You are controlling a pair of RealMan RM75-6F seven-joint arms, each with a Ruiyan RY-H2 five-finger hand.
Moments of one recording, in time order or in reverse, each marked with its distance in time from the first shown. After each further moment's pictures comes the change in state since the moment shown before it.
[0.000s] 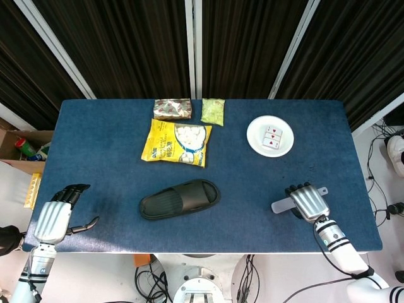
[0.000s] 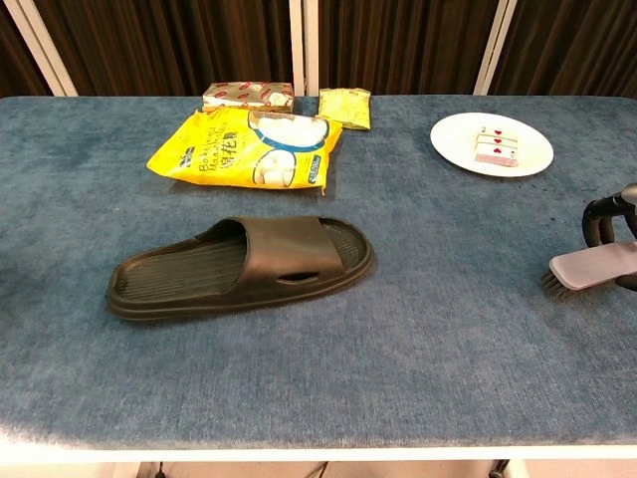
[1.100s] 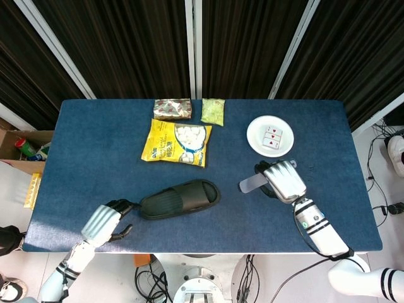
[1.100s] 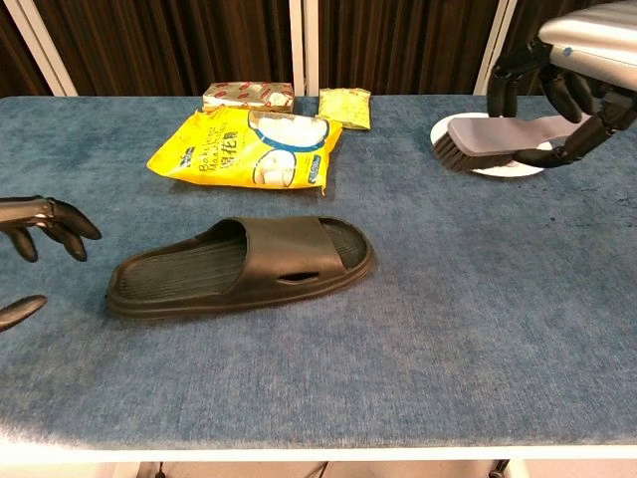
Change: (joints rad) left arm -0.164 -0.123 0.068 0.052 0.190 -0.177 -0.064; right arm 0.160 0.070 0.188 -0.328 0.097 -0.022 -0.106
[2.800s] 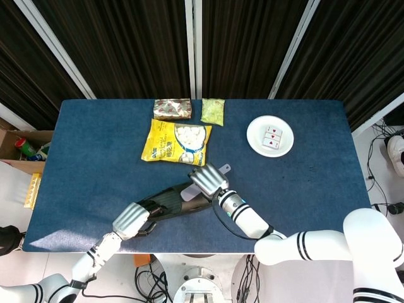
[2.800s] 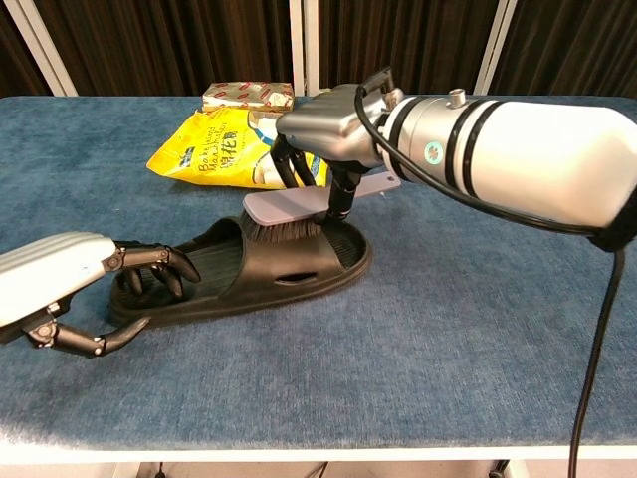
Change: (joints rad) left arm -0.154 -0.182 0.029 0.187 -0.056 -0.121 -0.081; right arm 0.531 -0.380 0.013 0.167 0.604 -0.148 -0.414
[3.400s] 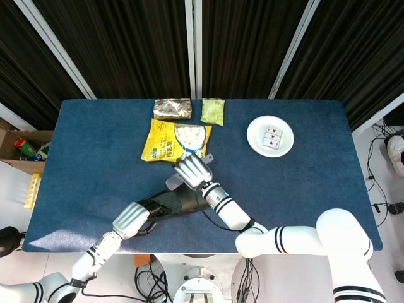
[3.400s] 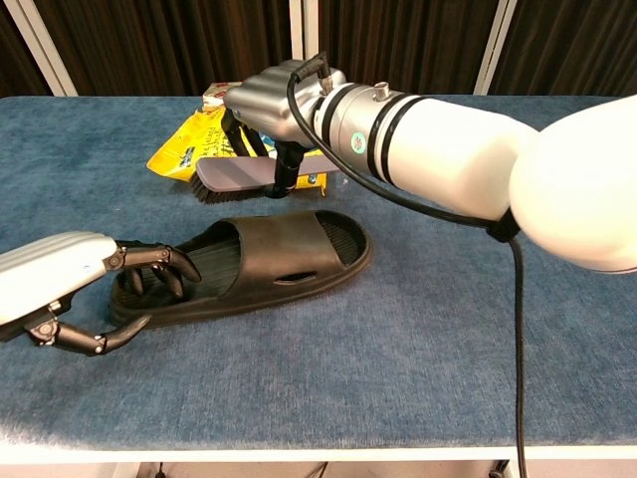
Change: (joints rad) left arm -0.013 0.001 0.007 0.004 -0.008 -0.001 -0.012; right arm 0.073 -0.123 0.039 0.175 -0.065 0.006 0.062
